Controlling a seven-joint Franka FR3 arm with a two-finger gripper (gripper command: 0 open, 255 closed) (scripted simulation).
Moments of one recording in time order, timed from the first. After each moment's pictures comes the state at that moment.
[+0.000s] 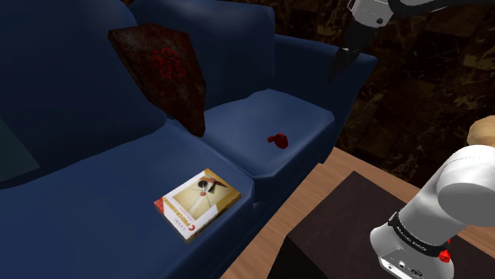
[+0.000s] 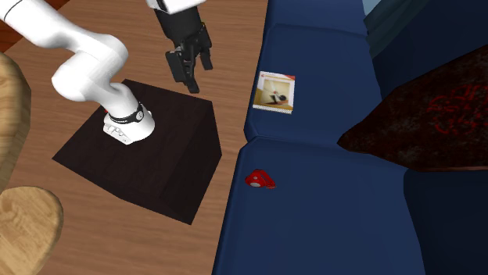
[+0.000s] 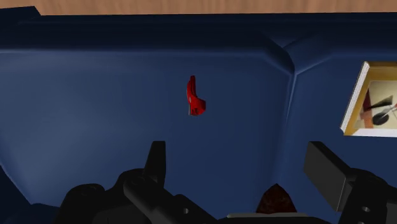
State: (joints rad) arm -0.01 -0.65 -0.02 -2.34 -0.11 1.91 -0.11
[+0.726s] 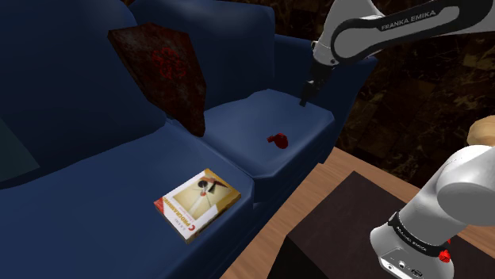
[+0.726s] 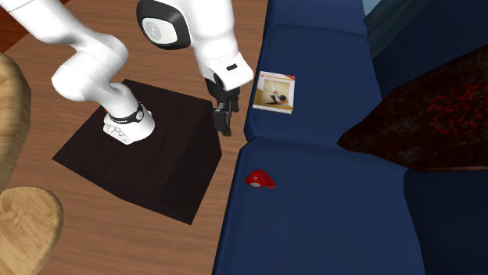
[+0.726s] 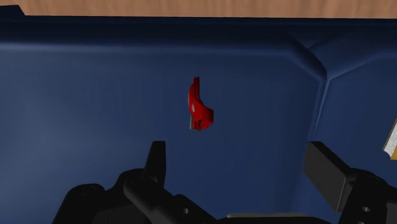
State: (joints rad) arm -0.02 -0.33 -0.04 -2.37 -0.13 2.20 -0.12
